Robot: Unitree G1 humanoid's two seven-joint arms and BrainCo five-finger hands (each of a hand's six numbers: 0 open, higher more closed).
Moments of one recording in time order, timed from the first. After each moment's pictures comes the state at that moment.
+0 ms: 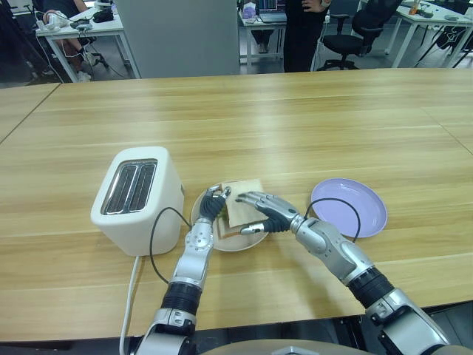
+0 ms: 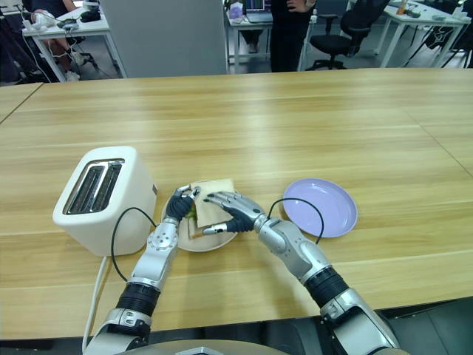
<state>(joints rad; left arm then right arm) -0.23 0.02 -0.04 0.36 0.15 0.05 0.10 -0.39 -0.31 0.54 0.35 -0.73 -0.33 0.14</state>
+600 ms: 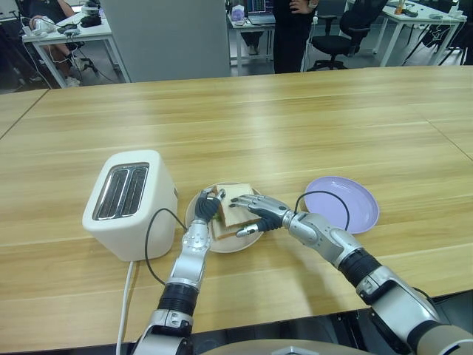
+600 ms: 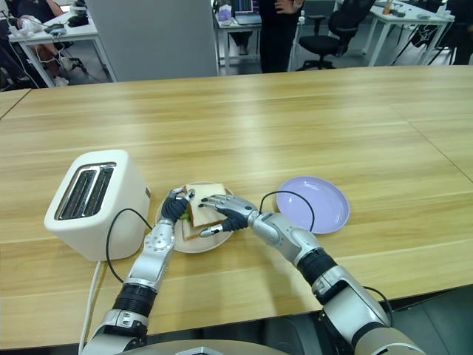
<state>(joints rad) -0.21 0.06 -0.09 0.30 0.31 0.15 0.19 -0.53 -0.29 0.60 0.58 -0.74 -0.44 0.13</state>
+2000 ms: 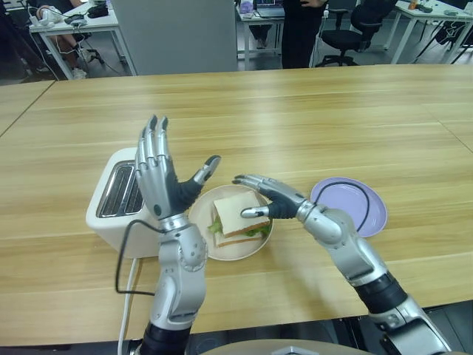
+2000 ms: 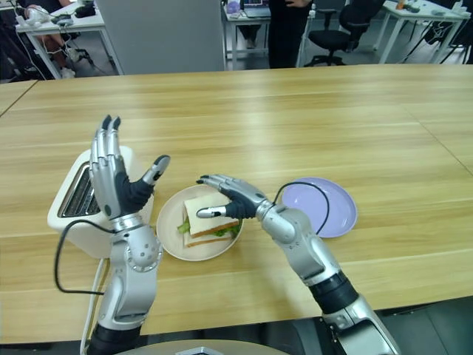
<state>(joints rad) 0.05 0.07 -0.20 -0.54 0.86 0.25 0.51 -0.26 -0.31 0.36 -0.20 -0.49 -0.06 0.43</state>
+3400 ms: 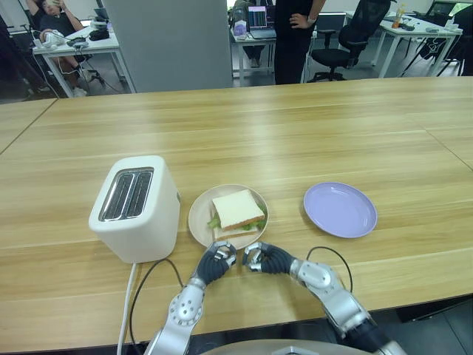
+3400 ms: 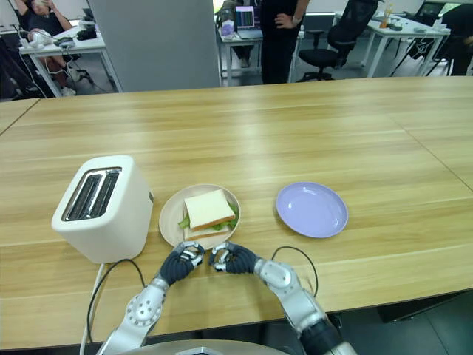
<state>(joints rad) 0.21 0.18 -0.27 0.04 0.26 0.05 0.01 -0.13 -0.14 0.46 0.34 -0.19 -0.03 0.42</state>
